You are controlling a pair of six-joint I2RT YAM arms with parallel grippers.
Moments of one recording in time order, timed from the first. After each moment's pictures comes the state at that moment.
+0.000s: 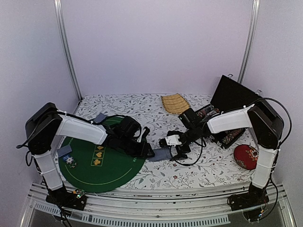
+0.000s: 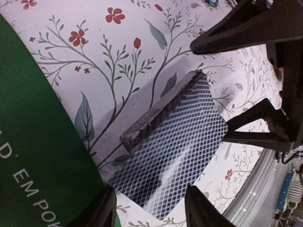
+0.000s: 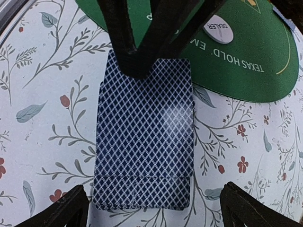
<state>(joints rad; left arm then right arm) -0.85 1.82 0.98 -0.06 0.30 -0.60 0.72 1.92 1.13 -0.25 -0.49 -1.09</state>
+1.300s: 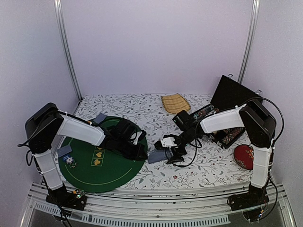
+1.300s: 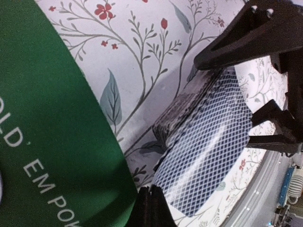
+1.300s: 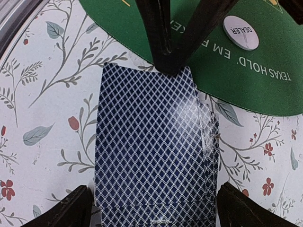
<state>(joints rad) -0.81 1.84 0.92 -0.03 0.35 -0.57 0.75 2.02 1.23 -0.34 -0.52 -1.06</state>
